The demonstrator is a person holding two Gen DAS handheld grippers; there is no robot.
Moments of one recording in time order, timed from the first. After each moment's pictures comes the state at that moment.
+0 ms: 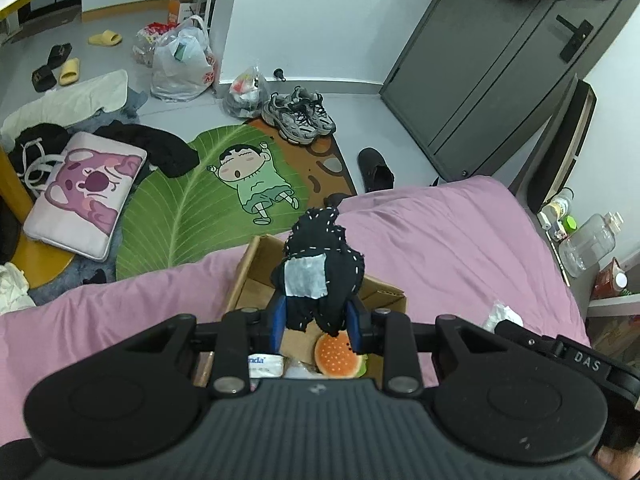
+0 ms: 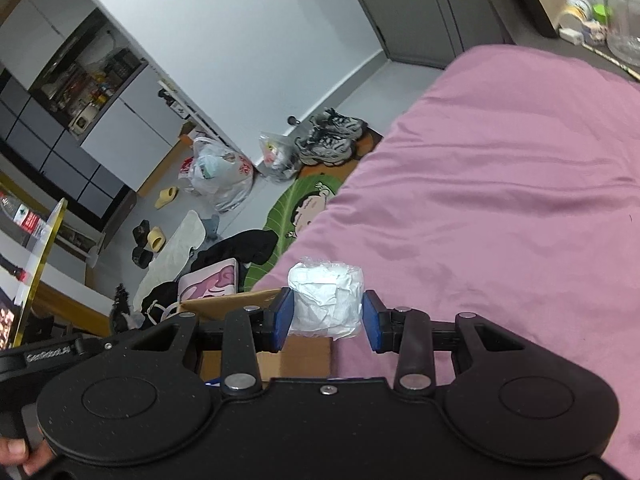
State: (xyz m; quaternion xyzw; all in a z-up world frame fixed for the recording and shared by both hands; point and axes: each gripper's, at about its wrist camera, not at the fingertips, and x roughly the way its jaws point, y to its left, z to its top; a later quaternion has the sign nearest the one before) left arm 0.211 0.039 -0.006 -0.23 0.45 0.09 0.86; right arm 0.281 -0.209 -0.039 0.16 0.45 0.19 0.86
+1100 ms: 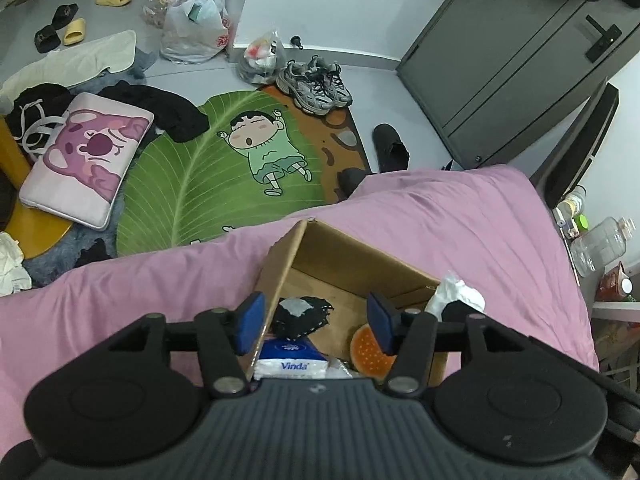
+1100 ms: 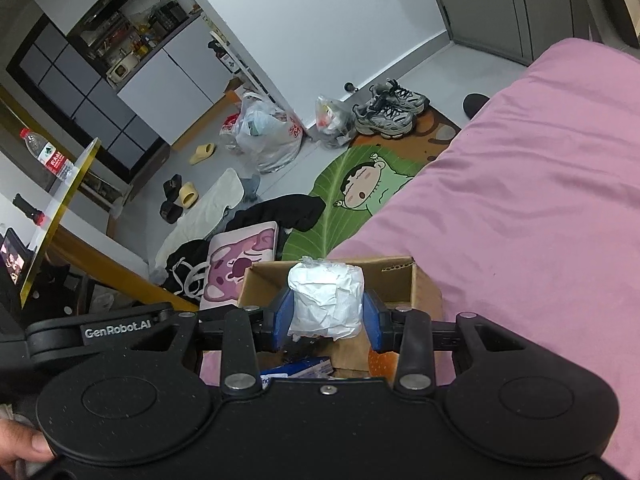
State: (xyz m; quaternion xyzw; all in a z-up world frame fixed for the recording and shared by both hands) left arm 0.215 0.077 -0.042 -0.25 0.49 0.09 0.83; right arm 0.274 -0.119 -0.055 0.13 0.47 0.26 0.83
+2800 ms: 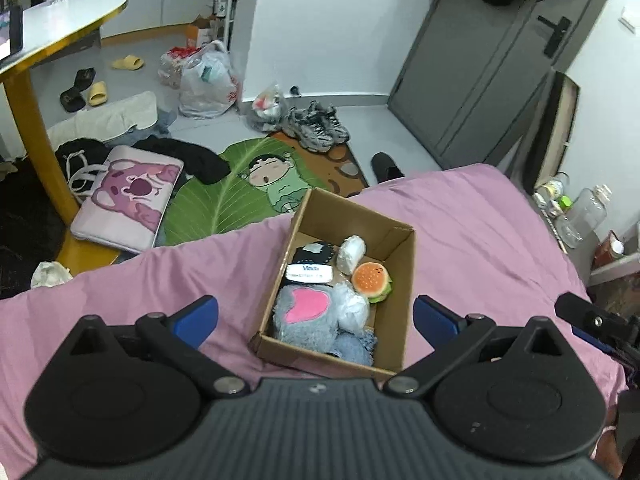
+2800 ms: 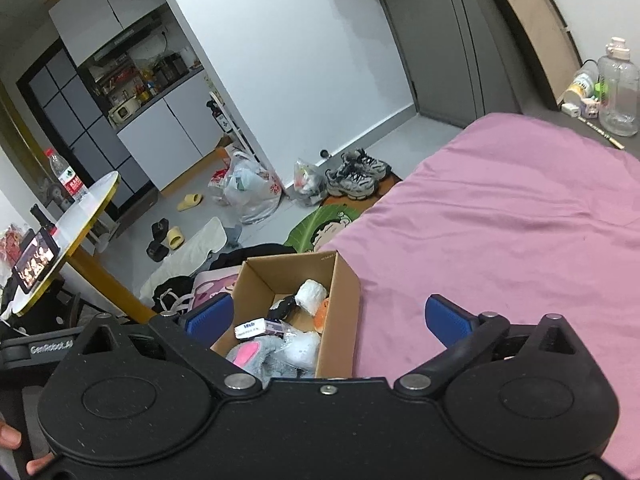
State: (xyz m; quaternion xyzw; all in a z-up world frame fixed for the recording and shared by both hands) left arm 0.075 0.032 0.046 -0.18 0.43 0.10 0.88; right arm 0.158 -0.215 0.030 0.11 0.38 0.21 0.90
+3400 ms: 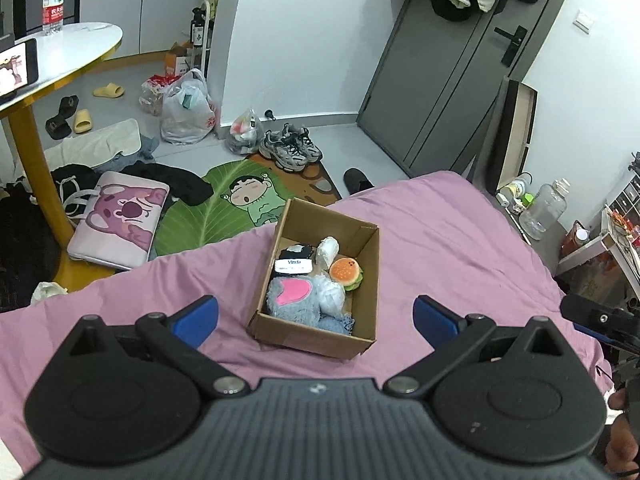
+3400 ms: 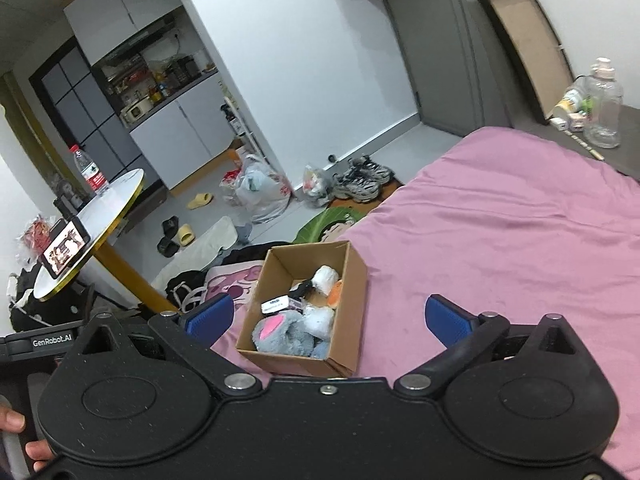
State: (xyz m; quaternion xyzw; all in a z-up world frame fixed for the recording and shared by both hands) left arm 0.010 0.024 0.089 -0.17 0.40 0.07 0.90; right arm 0.091 -0.235 0.071 0.10 0.37 0.21 0.90
